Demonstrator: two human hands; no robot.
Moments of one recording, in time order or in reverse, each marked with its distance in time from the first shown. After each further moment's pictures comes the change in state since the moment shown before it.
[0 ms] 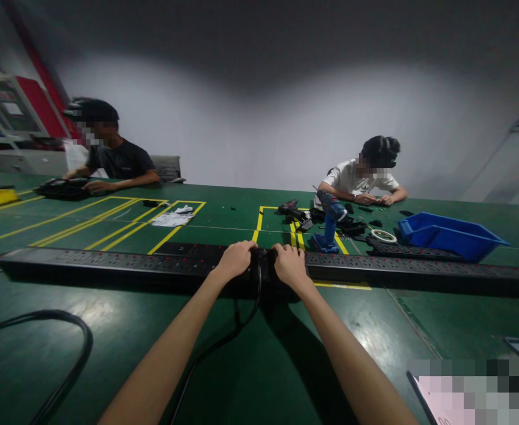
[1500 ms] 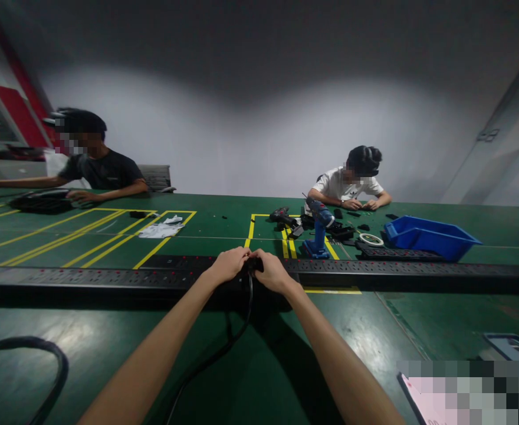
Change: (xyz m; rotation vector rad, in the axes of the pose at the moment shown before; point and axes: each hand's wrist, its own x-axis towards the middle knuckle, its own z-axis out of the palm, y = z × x) left_hand 0.019 -0.004 -0.004 0.065 -0.177 0.037; right_hand 0.012 -0.006 -0.013 0.490 -0.013 -0.302
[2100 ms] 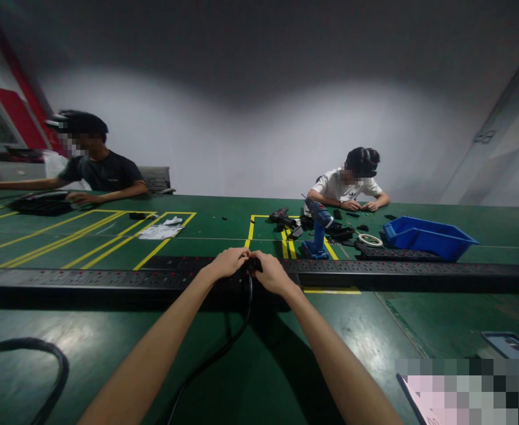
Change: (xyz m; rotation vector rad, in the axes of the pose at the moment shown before) left_hand 0.005 -0.007 -0.008 -0.117 -0.031 0.077; right_hand -0.002 -0.003 0.001 -0.049 -0.022 0.039
